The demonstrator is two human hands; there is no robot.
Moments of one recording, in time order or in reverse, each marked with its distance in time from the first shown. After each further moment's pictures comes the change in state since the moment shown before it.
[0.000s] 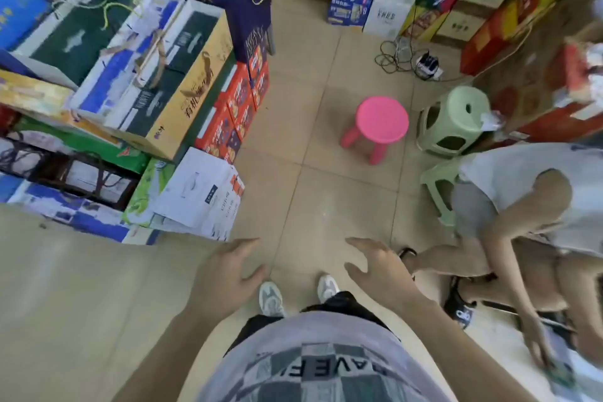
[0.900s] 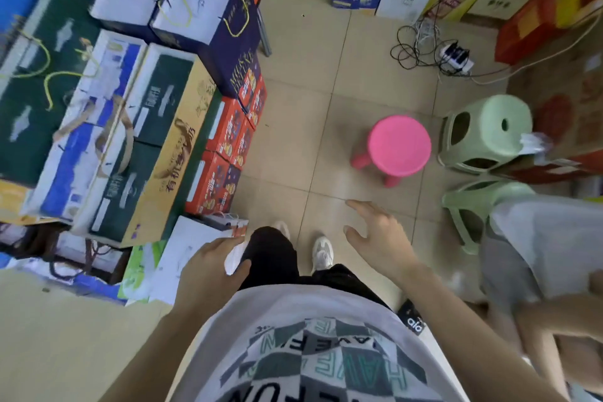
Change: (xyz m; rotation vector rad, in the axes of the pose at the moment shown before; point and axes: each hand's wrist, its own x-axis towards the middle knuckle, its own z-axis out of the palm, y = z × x) left_hand 0.333 0.005 -0.086 0.087 -0.079 -0.196; right_hand 0.330 -0.027 -0.193 0.142 0.068 0.050
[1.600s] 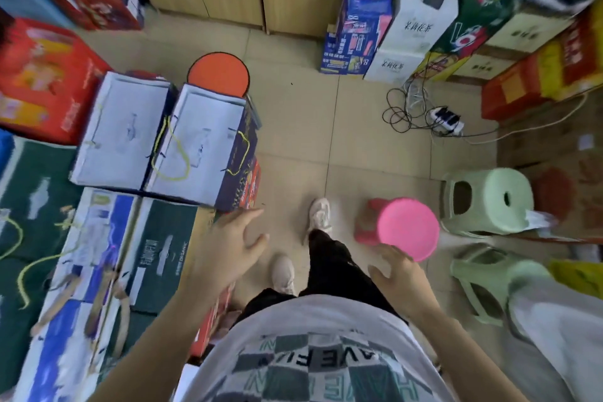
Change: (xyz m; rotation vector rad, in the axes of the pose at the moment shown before) left_hand 0.409 0.090 -0.196 -0.001 0.012 0.235; right_hand 0.282 -0.079 -0.118 0.057 0.038 0.257
